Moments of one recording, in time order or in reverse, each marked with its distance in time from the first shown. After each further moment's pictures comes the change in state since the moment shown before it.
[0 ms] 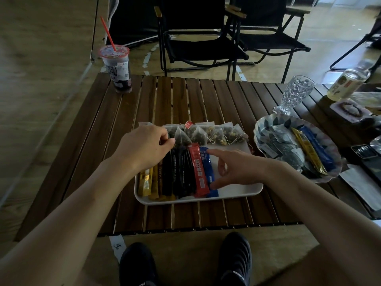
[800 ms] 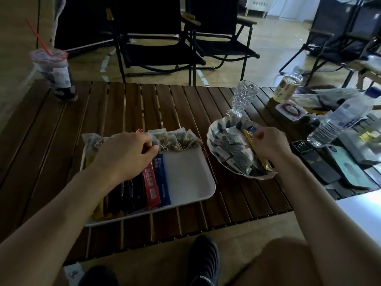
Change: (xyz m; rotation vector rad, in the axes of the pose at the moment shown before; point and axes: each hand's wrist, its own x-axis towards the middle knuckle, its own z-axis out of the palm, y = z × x) left_hand 0.023 0.074 0.014 0.044 0.033 0.085; right_hand -0.067 0.146 -0.053 0.085 0.803 0.725
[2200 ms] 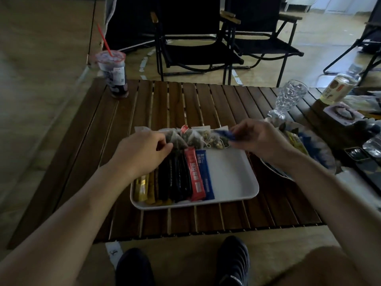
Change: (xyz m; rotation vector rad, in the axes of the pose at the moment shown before) left_hand -0.030 -0.066 -0.015 -0.030 -0.042 -0.066; right_hand -0.059 -0.107 0.022 0.720 -0.427 -0.592
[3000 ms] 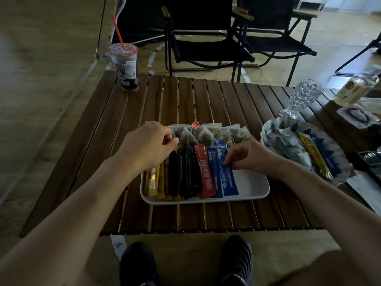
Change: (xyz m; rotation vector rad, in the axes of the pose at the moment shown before) left_hand -0.003 -0.012 -0.003 -0.018 0.046 -0.022; right_hand 0.008 0.031 0.031 -0.050 -0.371 0.098
